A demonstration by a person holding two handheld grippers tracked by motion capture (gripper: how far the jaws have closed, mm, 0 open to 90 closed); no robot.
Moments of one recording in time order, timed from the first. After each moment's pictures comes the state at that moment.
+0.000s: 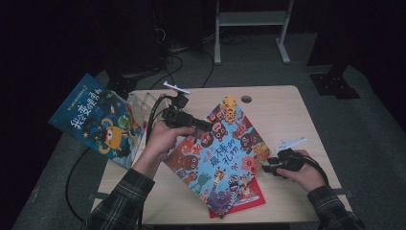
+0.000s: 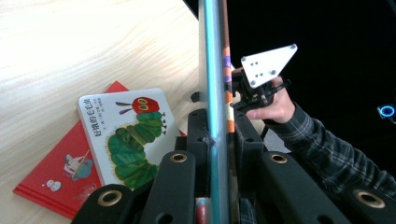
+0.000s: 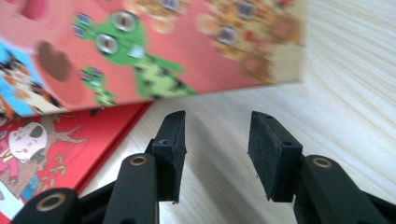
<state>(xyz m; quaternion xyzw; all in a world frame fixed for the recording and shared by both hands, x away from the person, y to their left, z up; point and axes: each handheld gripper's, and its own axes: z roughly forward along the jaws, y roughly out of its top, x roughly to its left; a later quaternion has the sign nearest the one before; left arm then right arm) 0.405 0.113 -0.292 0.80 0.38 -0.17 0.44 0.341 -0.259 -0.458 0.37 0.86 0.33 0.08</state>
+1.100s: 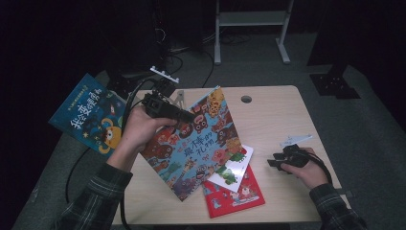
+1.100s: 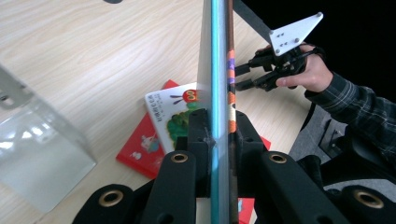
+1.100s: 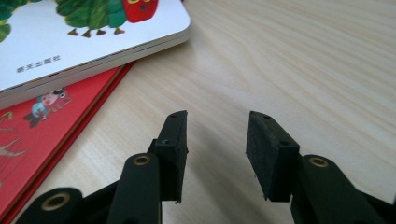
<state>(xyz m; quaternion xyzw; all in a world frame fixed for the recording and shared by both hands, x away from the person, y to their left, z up) 0.383 0.141 -0.227 0.85 0.35 -0.04 0.38 0.352 -0.276 -0.461 0.41 0.84 0.33 0.11</state>
